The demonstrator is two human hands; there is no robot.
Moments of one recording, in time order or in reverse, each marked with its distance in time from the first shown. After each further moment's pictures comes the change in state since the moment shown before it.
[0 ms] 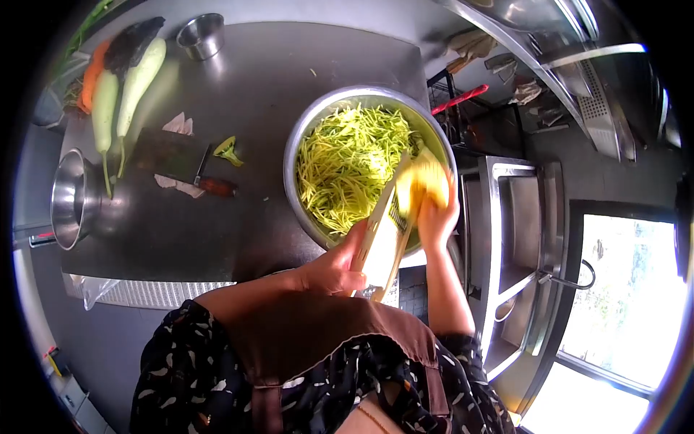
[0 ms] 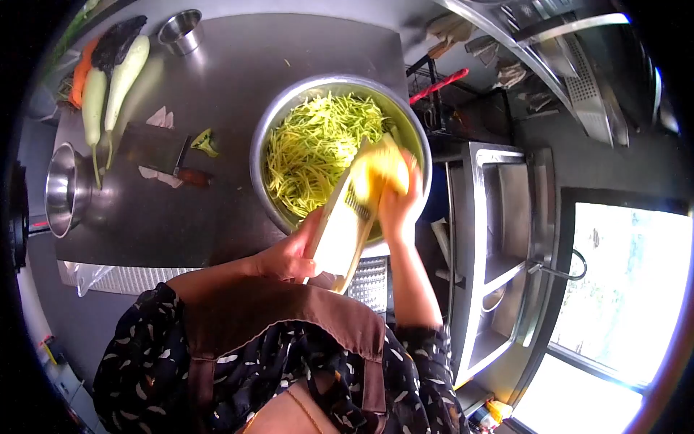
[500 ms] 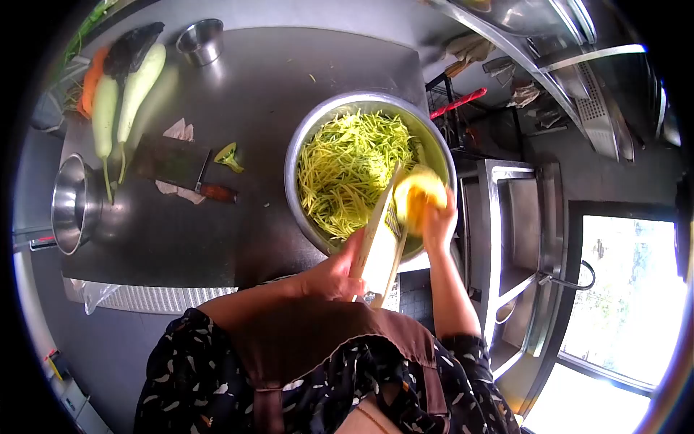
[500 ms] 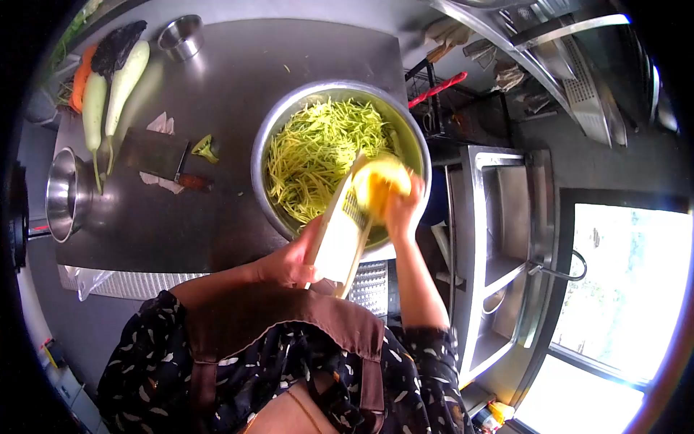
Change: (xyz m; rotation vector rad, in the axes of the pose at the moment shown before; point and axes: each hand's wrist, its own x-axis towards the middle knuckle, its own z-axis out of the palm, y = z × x) left_hand 0.001 -0.018 -0.022 0.091 -0.053 0.064; right_hand -0.007 0.028 -0.003 -0.013 -0.047 0.249
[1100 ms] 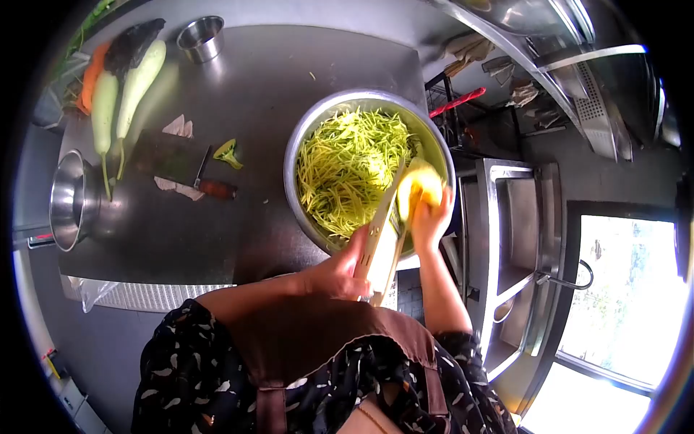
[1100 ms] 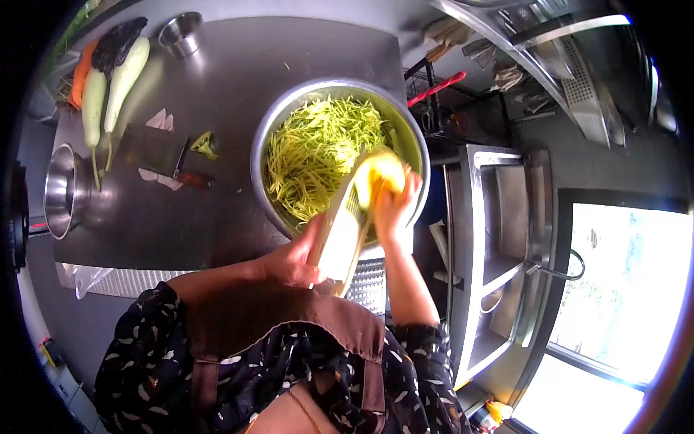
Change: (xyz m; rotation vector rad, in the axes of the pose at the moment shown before) left_hand 0.000 0.002 0.008 0.002 -0.024 -0.056; right_hand -0.002 -0.013 0.013 -0.212 0.154 -0.177
